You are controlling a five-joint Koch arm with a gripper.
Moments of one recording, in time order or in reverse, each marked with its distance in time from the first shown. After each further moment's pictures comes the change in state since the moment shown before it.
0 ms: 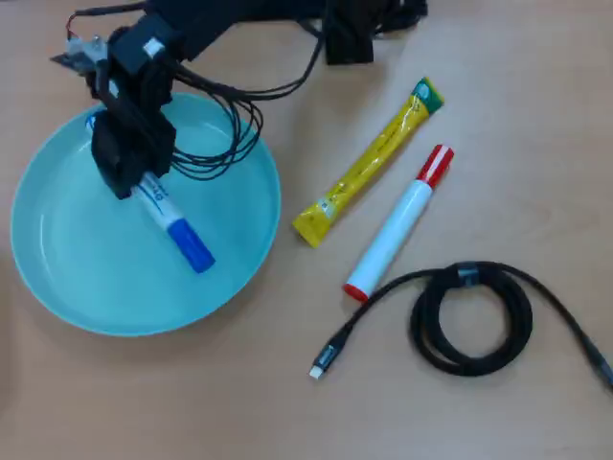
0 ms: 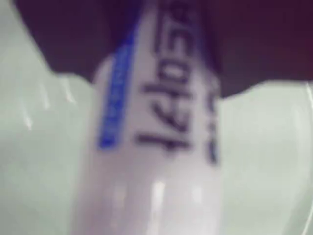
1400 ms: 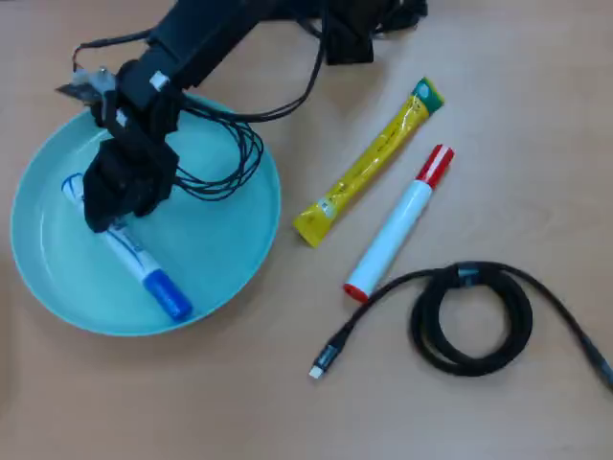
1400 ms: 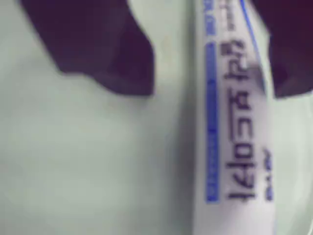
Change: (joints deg) arm -1.1 -4.7 2.2 -10.3 -0.1
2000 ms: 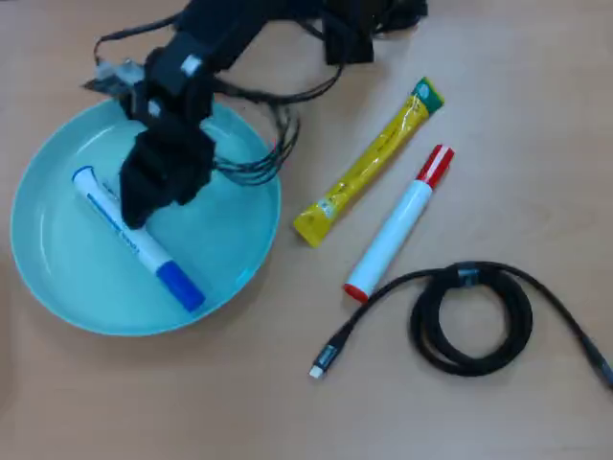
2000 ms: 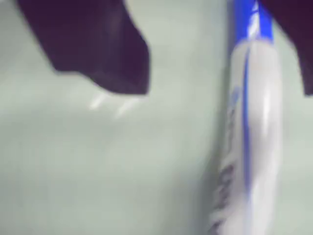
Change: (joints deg) arm -6.9 13.6 8.3 7.4 0.2
